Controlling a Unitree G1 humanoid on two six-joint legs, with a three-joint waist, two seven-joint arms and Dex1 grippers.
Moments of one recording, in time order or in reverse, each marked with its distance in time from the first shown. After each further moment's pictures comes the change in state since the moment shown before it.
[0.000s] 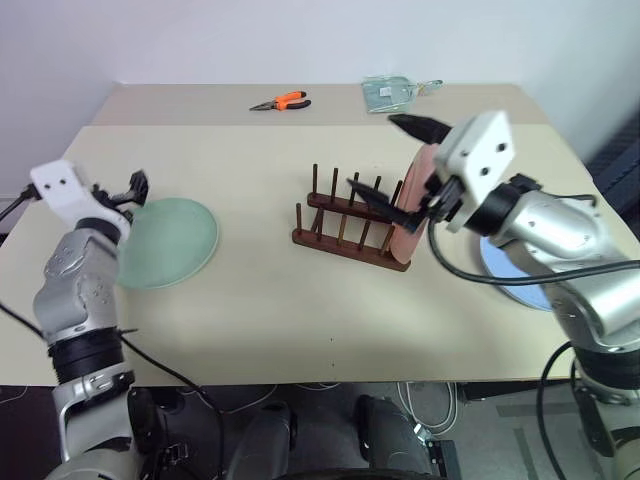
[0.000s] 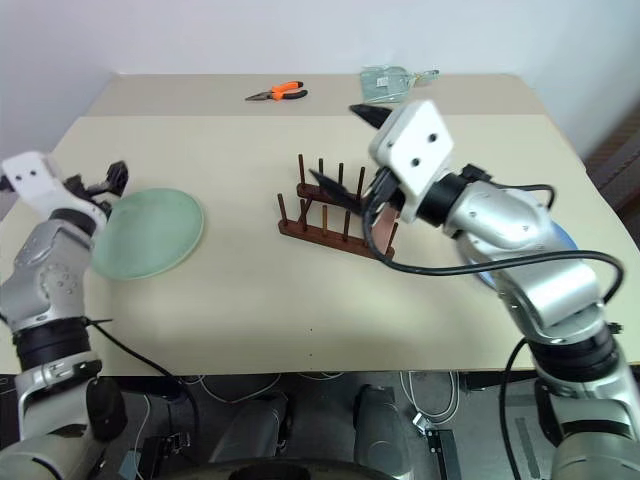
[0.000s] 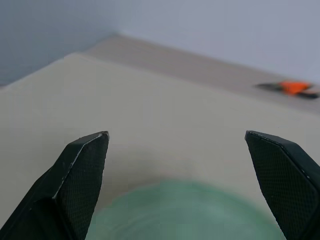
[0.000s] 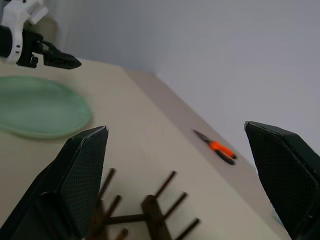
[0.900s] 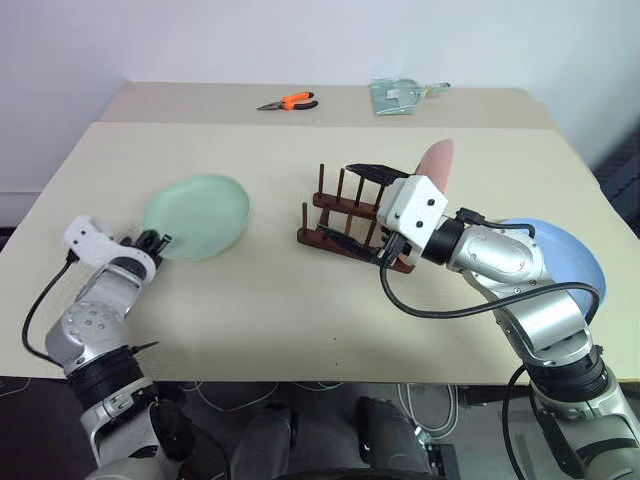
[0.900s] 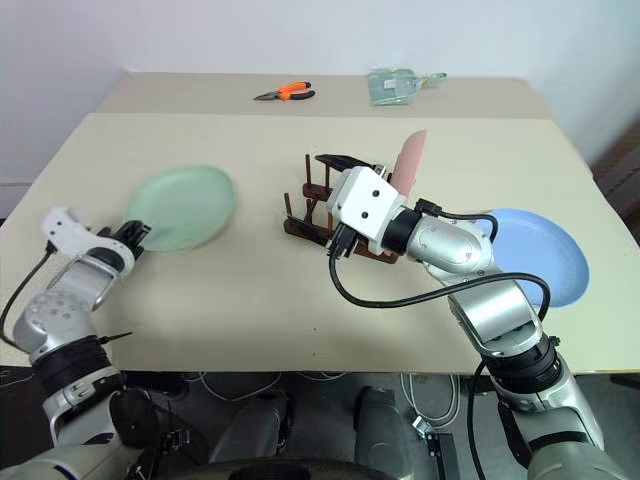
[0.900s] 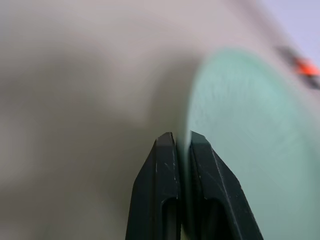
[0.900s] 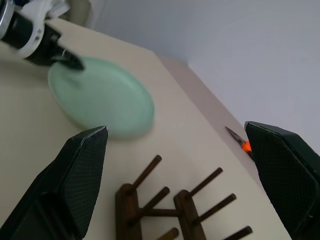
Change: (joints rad) left arm -0.050 -0.221 0.090 -0.154 -0.316 0.245 0.067; right arm 0.070 0.112 0.075 0.047 -0.287 -0.086 0.132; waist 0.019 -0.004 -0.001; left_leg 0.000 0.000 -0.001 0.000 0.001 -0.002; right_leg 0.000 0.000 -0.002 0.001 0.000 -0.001
